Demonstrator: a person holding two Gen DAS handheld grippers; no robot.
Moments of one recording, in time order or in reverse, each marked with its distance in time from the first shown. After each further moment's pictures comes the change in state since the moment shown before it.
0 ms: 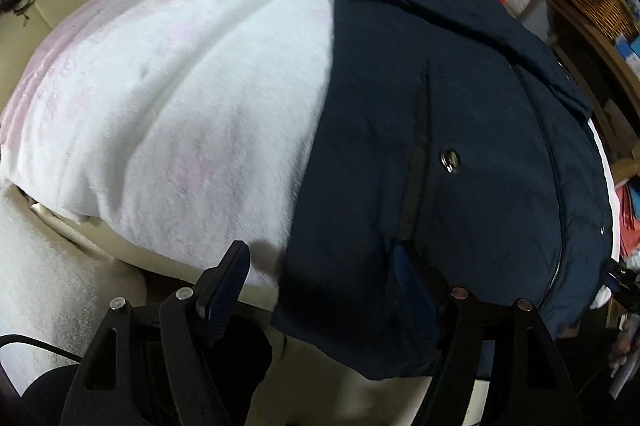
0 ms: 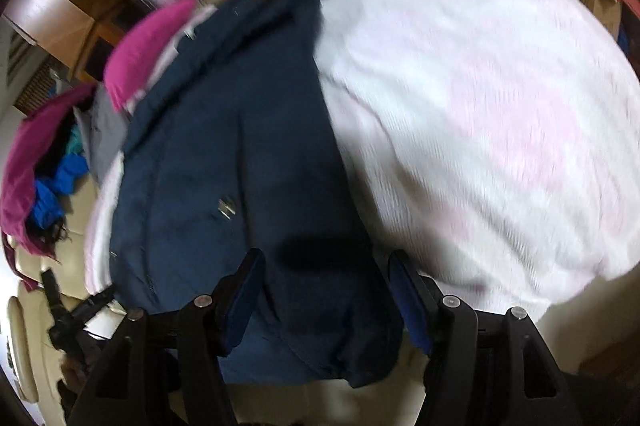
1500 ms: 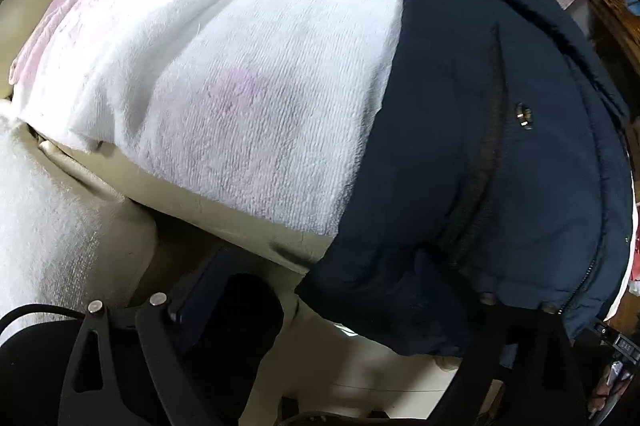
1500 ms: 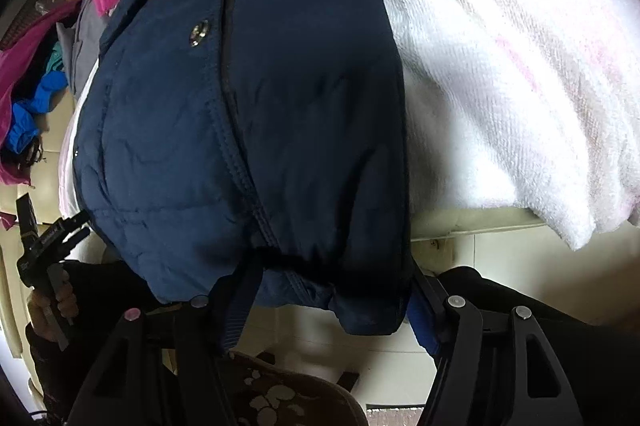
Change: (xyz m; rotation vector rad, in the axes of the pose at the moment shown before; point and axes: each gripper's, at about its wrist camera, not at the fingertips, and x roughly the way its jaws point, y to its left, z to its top) left arm 0.009 -0.020 -0.052 -0.131 0.117 0.076; right arm 0.031 -0.002 -0.053 -0.106 0.268 -0.044
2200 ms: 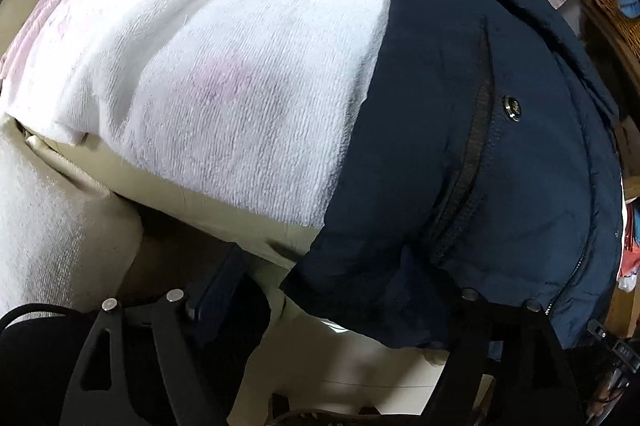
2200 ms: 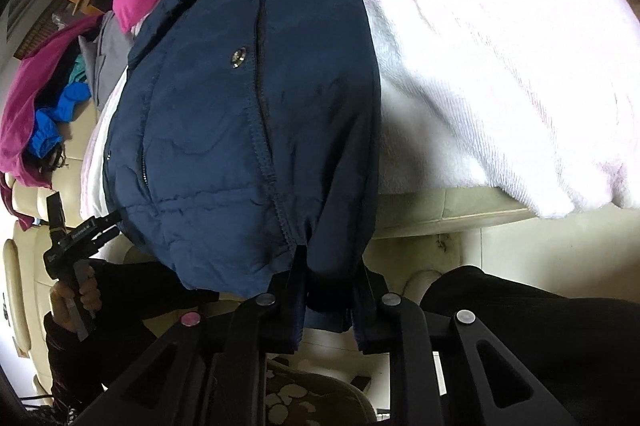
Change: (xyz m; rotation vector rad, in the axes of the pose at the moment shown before) left arm 0.002 -0.028 -0.010 -0.012 0.012 -0.040; right arm -0.031 0.007 -0.023 -0.001 -0.069 0.061
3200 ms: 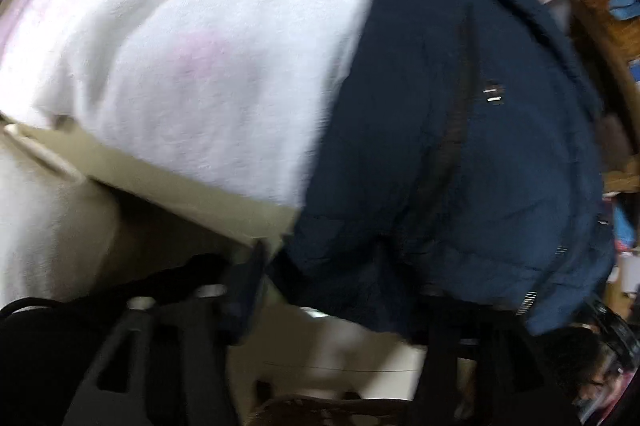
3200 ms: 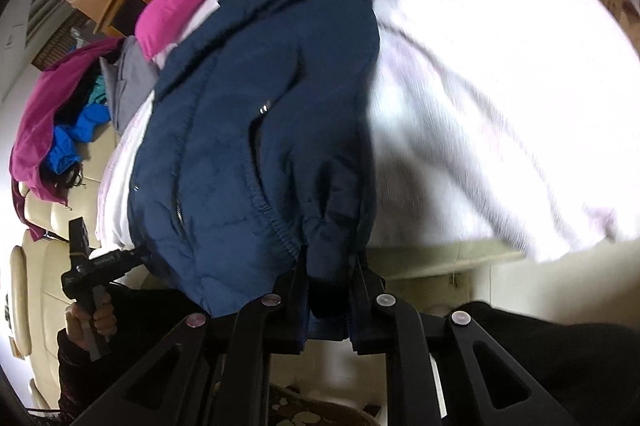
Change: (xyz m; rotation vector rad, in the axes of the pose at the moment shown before) left arm 0.011 0.012 -0.001 -0.010 0.064 -0.059; right arm -0.020 0.009 0.018 -0.010 -0.116 0.045
